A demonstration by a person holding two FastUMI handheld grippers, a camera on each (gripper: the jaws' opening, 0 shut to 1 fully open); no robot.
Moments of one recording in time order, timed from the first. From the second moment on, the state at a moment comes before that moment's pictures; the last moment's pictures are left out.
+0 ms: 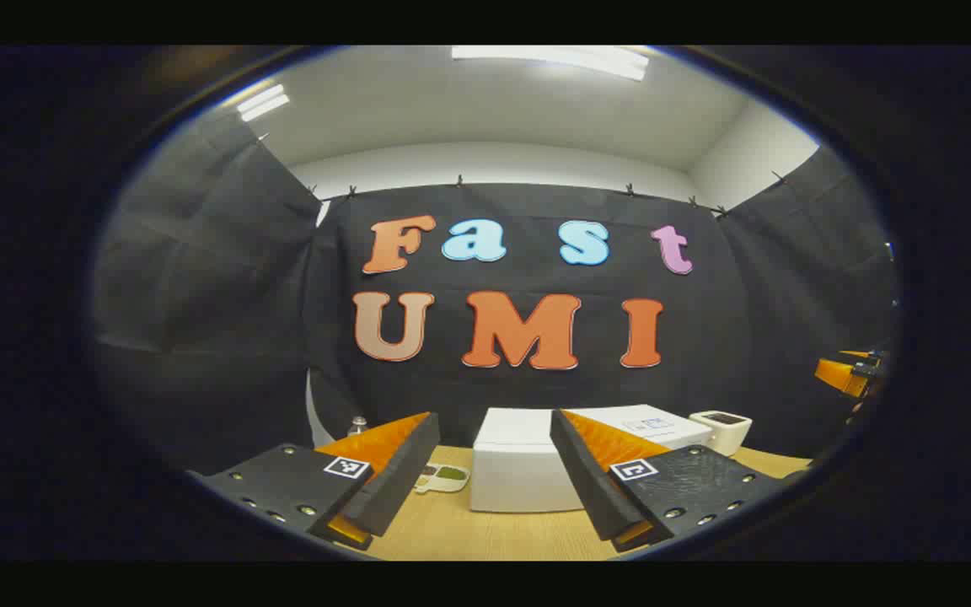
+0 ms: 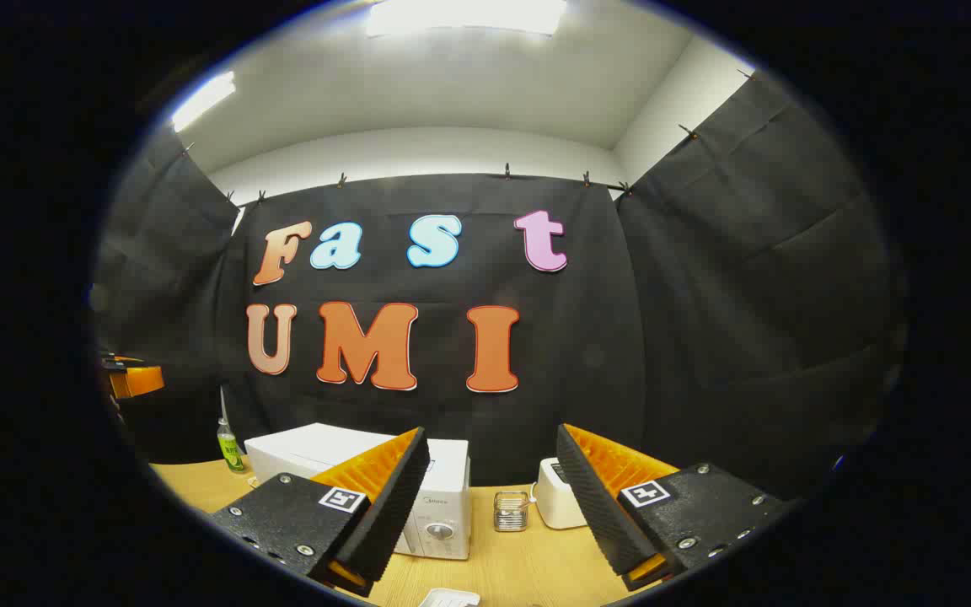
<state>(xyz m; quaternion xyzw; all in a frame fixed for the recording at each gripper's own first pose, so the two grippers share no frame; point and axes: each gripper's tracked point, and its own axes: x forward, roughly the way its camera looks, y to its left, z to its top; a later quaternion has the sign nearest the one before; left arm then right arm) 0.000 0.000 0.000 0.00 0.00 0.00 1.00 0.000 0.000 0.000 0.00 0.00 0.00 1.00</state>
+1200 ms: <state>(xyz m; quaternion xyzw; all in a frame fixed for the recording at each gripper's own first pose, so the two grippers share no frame) 0.011 -0.139 -0.056 -0.01 0.01 -0.11 0.99 -0.022 -0.016 -0.025 -0.01 0.00 0.02 1.00</state>
